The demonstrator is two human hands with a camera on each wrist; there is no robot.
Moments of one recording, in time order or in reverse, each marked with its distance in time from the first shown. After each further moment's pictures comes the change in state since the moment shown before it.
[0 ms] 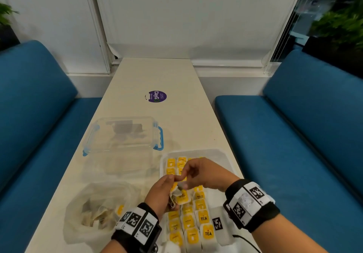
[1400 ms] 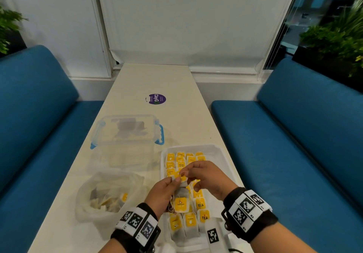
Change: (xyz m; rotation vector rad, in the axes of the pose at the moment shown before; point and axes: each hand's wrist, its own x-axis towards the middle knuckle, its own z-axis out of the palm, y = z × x) left_hand -0.030 -0.019 -0.004 0.053 -0.098 0.184; right_hand -0.041 -0.004 0.038 0.397 0.203 0.048
